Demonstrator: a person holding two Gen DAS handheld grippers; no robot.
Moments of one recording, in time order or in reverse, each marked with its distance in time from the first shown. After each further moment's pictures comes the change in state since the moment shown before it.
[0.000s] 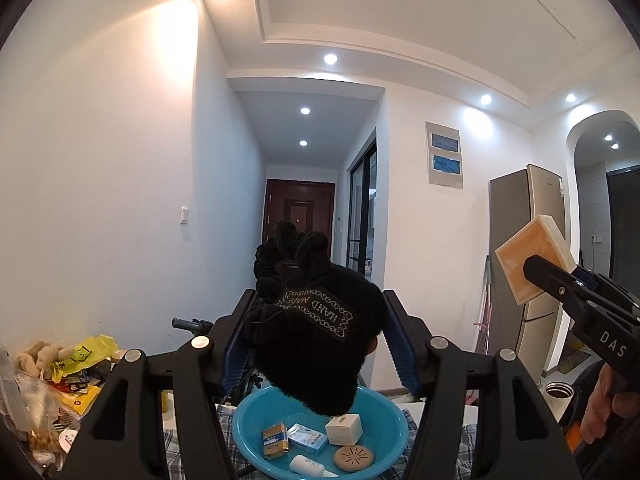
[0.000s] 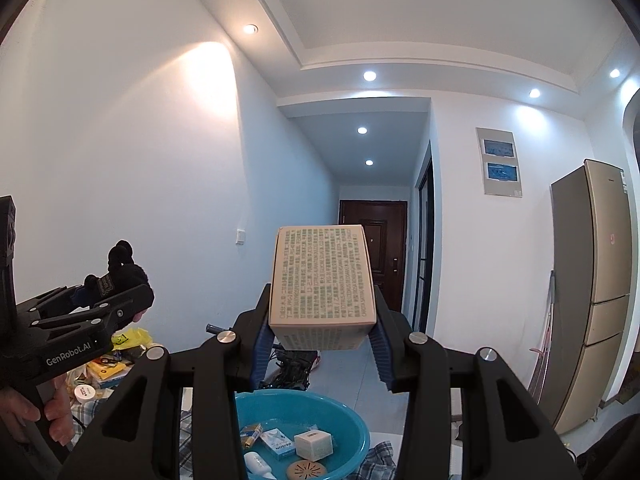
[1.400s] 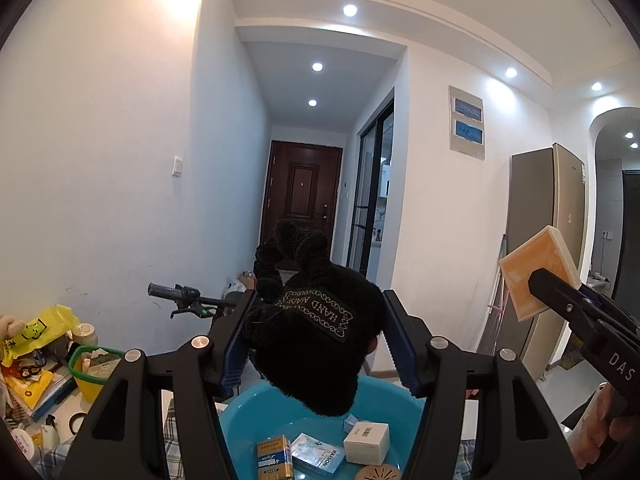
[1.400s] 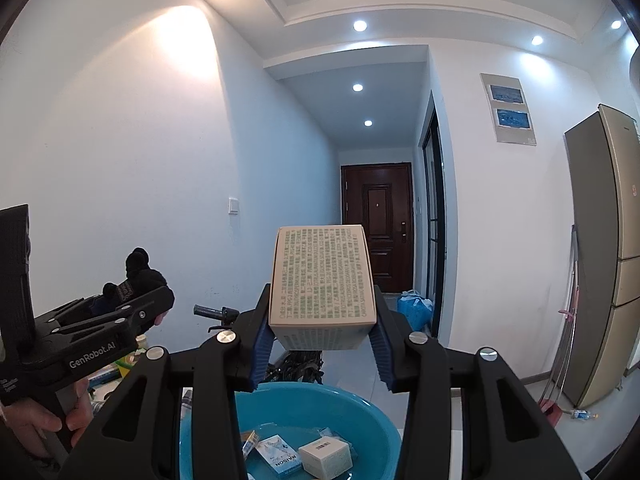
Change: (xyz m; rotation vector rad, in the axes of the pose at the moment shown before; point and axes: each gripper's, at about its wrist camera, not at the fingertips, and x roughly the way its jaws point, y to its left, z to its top) left arm 0.167 0.041 -0.074 -0.062 0.149 -0.007; right arm 0.137 -0.003 -0.078 0.079 0.121 0.021
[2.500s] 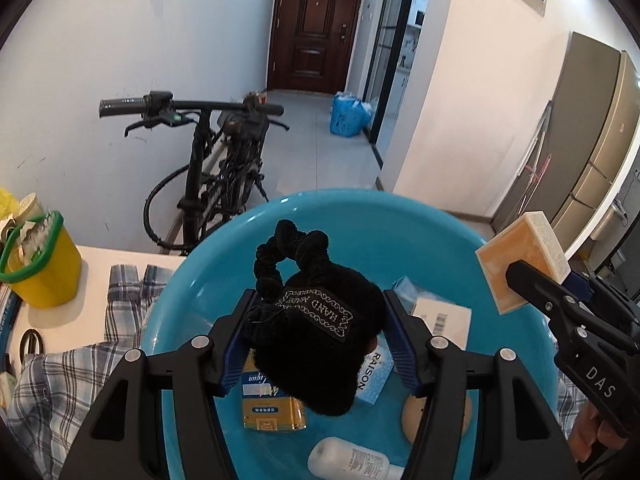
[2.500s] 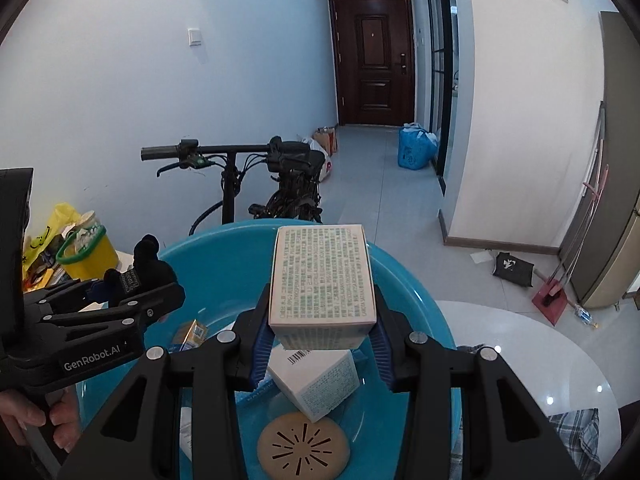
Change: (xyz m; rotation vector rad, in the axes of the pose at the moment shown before) left arm 0.209 0.022 -0.141 -0.036 0.696 0.051; right arm 0.184 -0.050 -0.140 0.078 0.655 0.001
